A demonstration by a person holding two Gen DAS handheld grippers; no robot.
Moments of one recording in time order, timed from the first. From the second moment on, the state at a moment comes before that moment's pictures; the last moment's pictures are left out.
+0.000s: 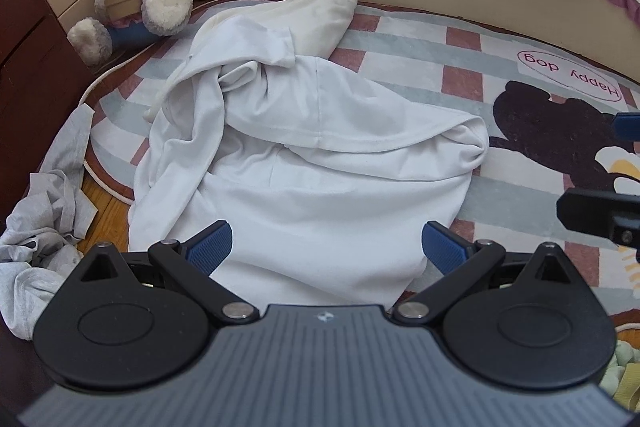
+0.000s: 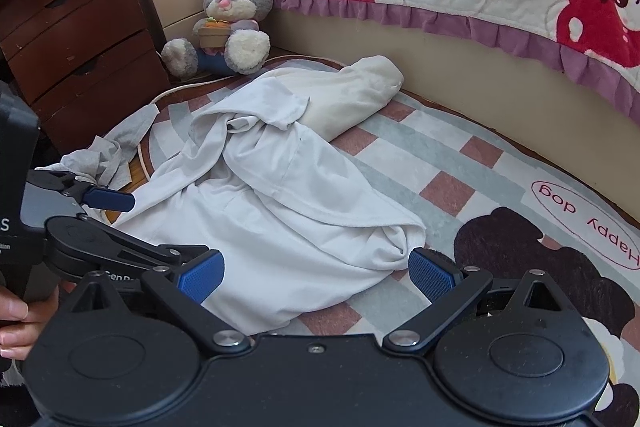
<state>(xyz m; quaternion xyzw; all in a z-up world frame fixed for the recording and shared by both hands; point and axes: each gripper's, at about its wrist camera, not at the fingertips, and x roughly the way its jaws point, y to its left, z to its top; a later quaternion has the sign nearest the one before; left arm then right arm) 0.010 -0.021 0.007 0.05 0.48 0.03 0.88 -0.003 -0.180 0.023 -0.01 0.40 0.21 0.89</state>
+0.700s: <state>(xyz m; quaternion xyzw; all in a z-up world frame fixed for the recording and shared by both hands) 0.008 -0.024 0.001 0.06 0.48 0.02 0.87 0.002 -0.176 0.015 -0.01 0.41 0.20 0.89</state>
